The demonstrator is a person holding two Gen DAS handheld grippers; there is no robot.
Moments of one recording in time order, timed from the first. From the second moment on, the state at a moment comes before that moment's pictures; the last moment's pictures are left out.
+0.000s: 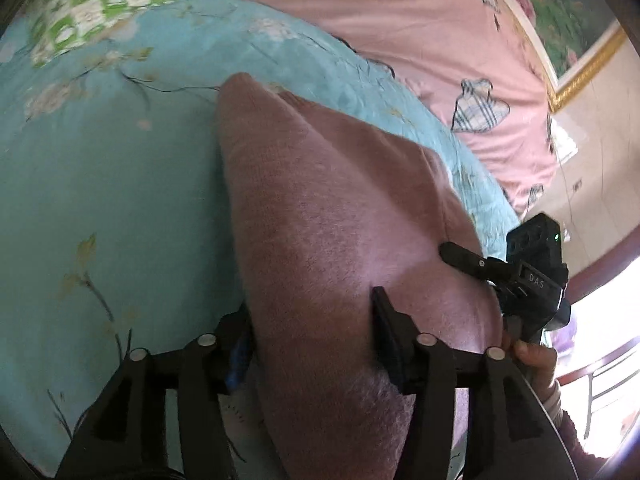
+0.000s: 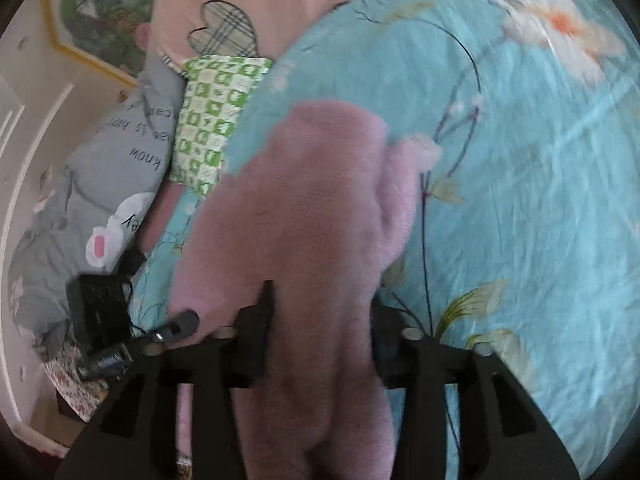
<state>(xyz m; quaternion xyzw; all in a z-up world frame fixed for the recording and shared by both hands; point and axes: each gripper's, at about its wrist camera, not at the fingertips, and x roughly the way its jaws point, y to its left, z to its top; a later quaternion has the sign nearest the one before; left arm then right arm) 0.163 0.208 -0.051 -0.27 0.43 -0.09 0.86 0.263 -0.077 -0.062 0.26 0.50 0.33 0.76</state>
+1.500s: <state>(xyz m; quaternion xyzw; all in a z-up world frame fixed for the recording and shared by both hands) 0.107 0.169 0.021 -0.21 0.36 -0.13 0.90 0.178 -0.081 0.023 0.15 0.41 0.29 0.85</state>
